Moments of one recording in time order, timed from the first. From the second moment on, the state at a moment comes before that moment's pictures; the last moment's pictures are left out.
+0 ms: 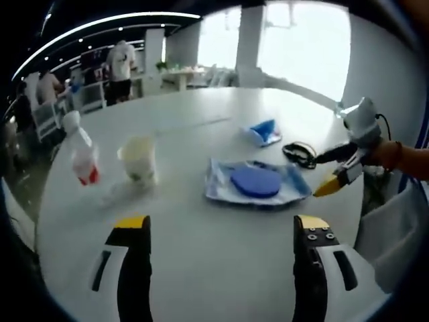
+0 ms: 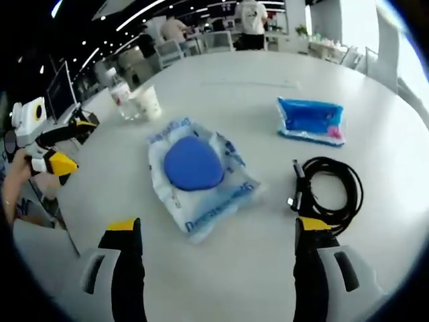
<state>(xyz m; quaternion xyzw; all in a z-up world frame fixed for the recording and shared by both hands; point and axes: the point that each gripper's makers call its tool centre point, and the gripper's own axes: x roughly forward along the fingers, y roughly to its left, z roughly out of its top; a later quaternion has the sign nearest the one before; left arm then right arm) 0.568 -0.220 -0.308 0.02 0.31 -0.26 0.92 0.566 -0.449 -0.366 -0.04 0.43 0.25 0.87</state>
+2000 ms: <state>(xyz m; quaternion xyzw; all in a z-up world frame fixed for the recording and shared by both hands) 0.644 -0.259 -0.391 -0.01 0.39 -0.27 0.88 0.562 -0.422 -0.392 -0.02 0.43 0.26 0.87</state>
